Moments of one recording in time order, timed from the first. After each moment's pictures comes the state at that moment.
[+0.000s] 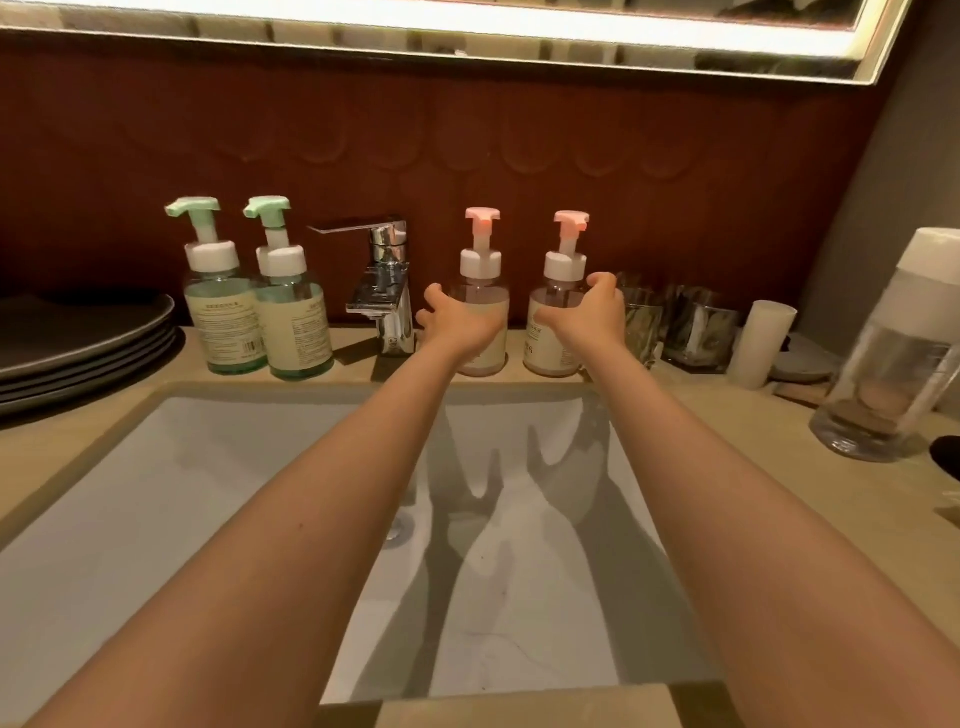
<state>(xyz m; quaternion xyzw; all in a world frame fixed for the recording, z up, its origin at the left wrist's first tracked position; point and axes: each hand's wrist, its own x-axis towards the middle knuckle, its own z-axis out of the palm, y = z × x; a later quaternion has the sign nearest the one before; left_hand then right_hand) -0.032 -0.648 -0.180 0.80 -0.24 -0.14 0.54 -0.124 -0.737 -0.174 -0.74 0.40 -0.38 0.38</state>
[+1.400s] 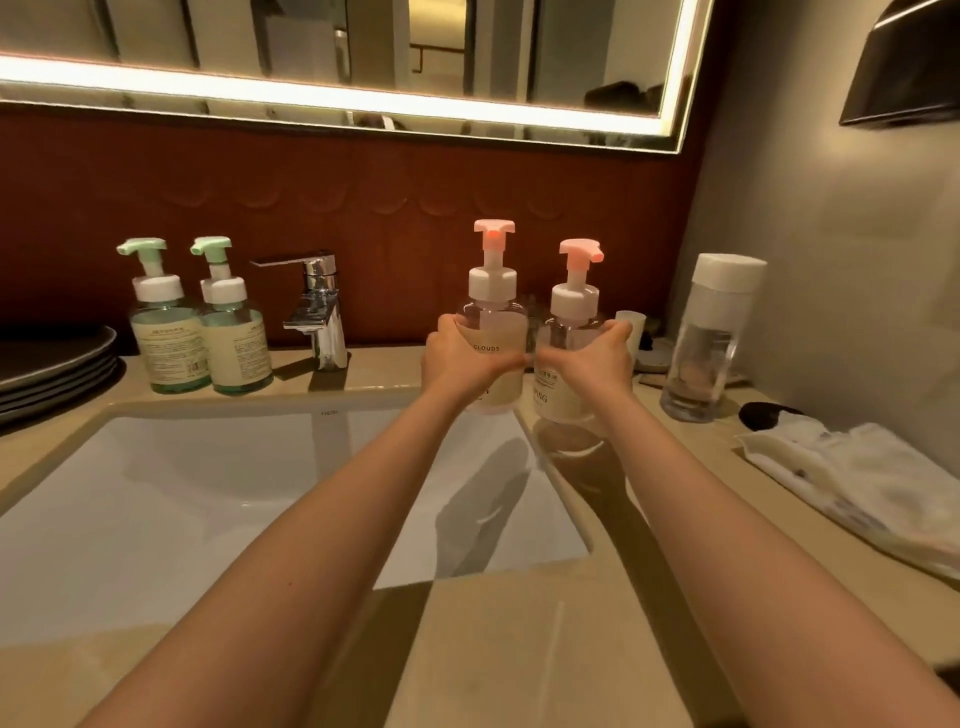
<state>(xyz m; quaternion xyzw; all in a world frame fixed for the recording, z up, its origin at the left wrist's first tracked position) -0.152 -0.628 -0.177 0.74 -0.38 -0.07 0.55 -0.266 -0.704 -0.169 -0.70 0.46 -0.42 0.37</state>
